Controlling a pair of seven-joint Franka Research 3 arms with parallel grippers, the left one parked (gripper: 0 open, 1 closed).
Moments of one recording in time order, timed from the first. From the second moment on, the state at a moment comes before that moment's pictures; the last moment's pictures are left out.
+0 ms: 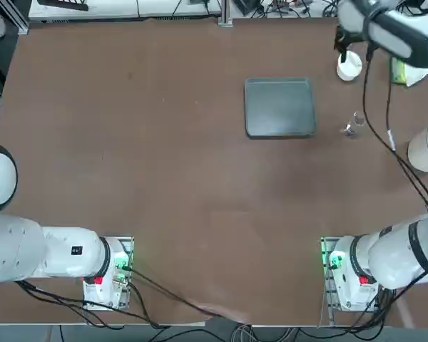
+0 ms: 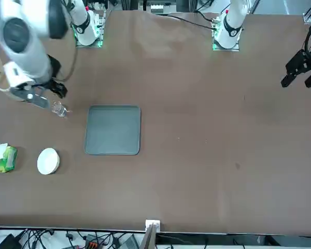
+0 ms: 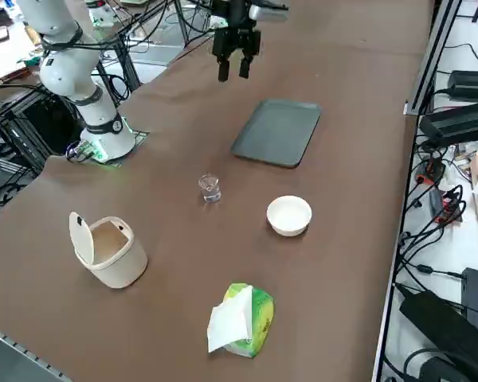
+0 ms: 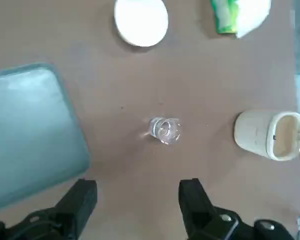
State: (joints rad) arm 0.41 0.04 -0.11 -1.90 -0.38 1.71 0.72
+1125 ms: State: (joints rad) arm 0.52 0.35 -0.11 -2.10 -0.82 1.77 1.90
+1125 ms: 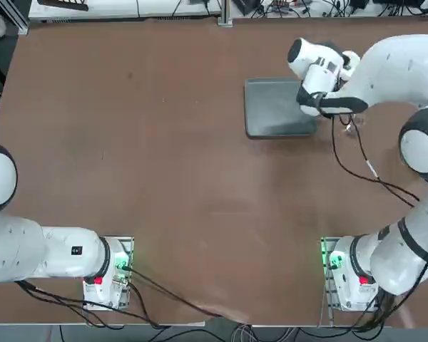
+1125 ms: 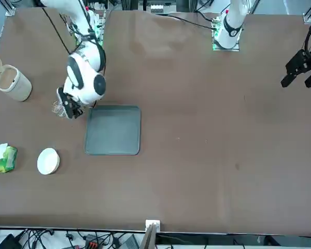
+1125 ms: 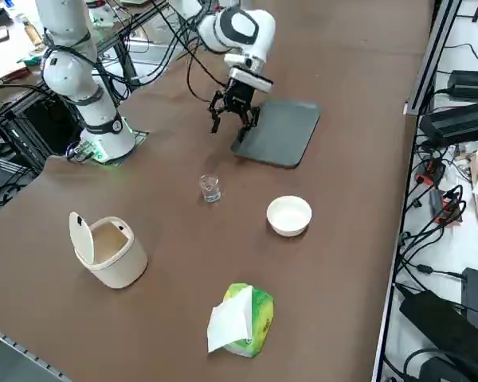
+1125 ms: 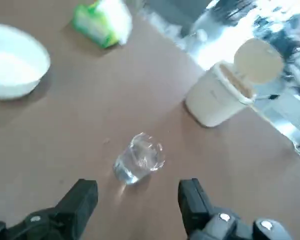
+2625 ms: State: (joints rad) arm 0.53 0.61 -0.13 -2.09 -1.01 1.72 2.60
